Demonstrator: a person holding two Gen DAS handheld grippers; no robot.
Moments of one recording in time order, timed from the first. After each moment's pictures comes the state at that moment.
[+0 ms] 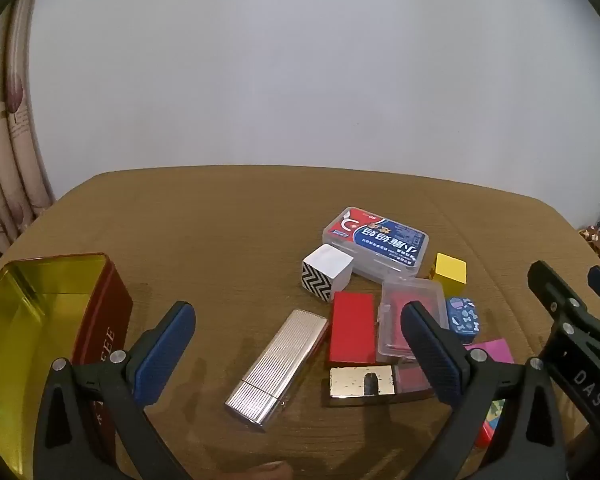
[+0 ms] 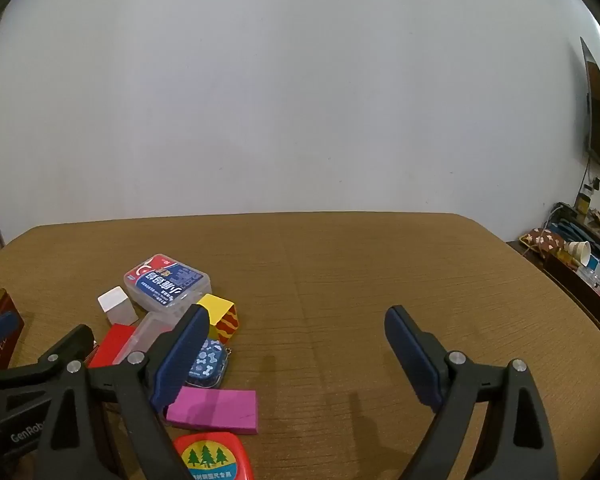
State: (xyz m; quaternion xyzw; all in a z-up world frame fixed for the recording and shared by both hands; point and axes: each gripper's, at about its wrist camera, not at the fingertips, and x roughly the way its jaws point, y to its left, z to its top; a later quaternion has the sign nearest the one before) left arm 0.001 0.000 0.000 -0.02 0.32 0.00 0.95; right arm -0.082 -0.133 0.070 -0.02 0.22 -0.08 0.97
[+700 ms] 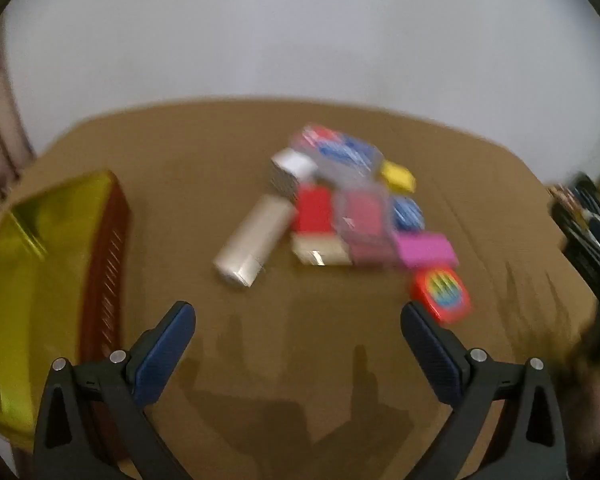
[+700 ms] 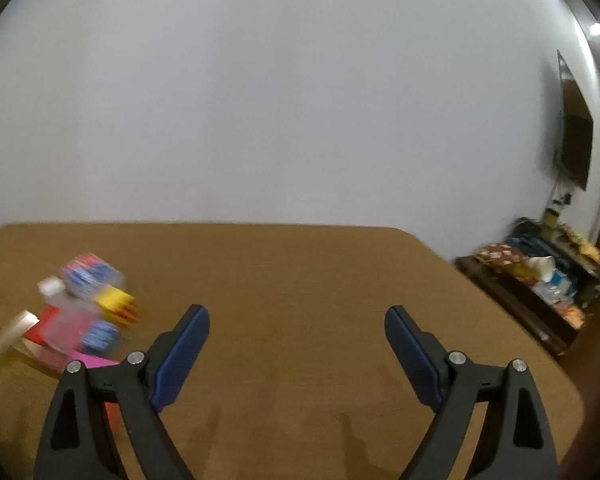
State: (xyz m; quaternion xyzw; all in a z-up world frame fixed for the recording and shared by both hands) left arm -0.029 -0.011 -0.002 -0.03 0.46 -0.06 0.89; right arm -0.113 -0.232 0.090 -0.06 0.21 -0.13 0.97
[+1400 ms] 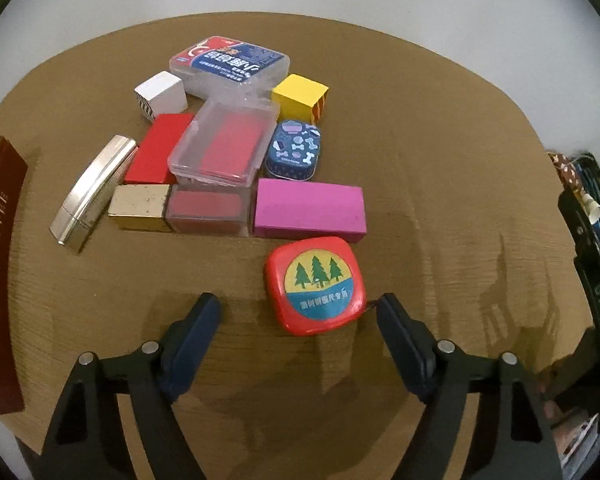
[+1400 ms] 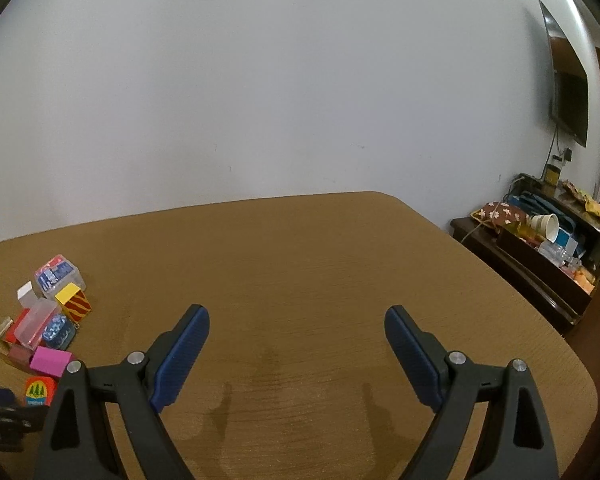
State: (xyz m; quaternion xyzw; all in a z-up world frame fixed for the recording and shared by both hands) left arm 0.004 -0.113 -0.045 -0.06 0.56 -0.05 0.83; right arm -0.103 -0.310 0.069 0.01 0.24 -0.12 0.96
